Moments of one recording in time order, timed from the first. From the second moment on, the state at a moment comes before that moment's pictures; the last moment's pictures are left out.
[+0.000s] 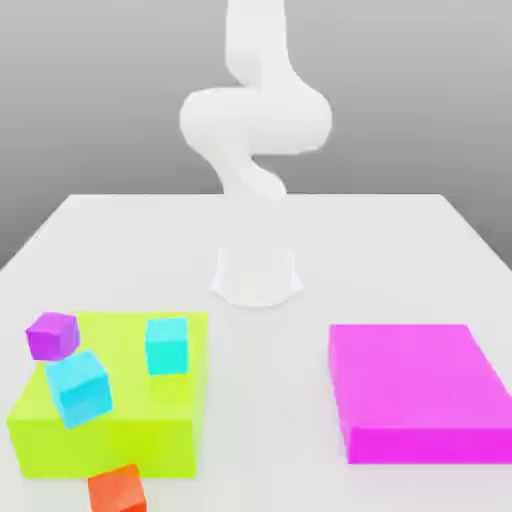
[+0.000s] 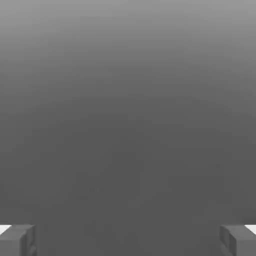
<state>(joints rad) 0.04 -0.71 -0.05 -2.30 0.03 2.32 0.73</state>
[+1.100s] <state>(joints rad) 0.05 0.44 -0.31 -2.28 0.30 2.69 -0.11</state>
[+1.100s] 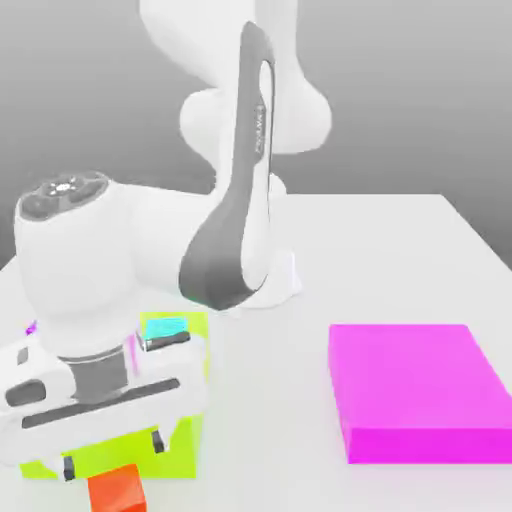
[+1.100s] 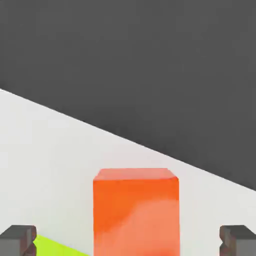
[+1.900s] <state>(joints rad) 0.06 0.07 -0.36 -2.43 0.24 2.46 0.10</state>
